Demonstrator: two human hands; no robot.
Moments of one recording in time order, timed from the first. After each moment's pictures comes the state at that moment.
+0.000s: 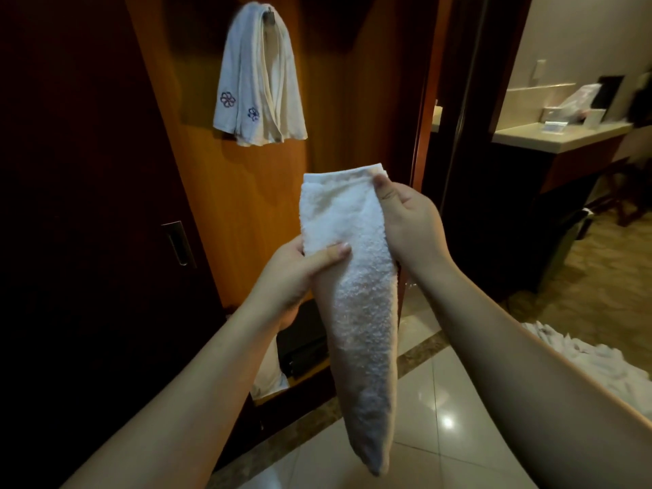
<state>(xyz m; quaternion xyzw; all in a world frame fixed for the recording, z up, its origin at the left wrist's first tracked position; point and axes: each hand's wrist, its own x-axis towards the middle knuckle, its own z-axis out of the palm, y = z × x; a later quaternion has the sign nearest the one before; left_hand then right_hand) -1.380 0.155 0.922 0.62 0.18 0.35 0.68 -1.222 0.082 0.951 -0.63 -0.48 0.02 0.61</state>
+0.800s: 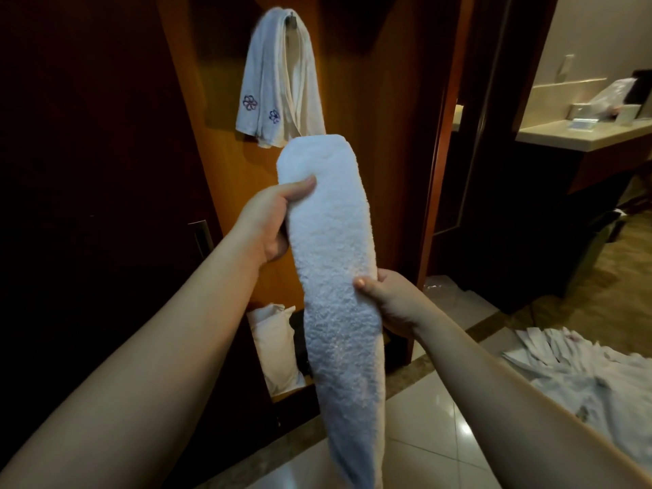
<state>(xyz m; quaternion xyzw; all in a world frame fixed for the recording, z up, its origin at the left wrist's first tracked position) -1.395 0.214 0.983 0.52 0.26 0.34 0.74 -1.239 0.093 0.860 -0.48 -0.46 0.48 0.57</state>
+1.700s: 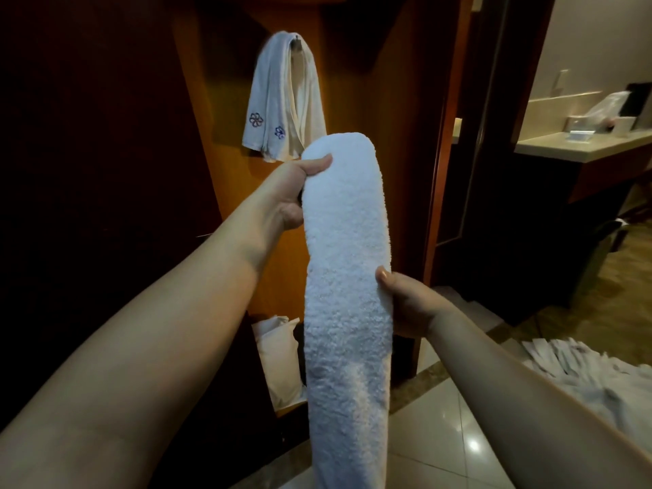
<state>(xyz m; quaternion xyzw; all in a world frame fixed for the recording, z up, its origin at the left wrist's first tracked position) -1.372 0.231 1.028 0.51 0.26 0.32 0.75 -1.239 0.083 0.888 -0.36 -0.43 0.64 0.53</state>
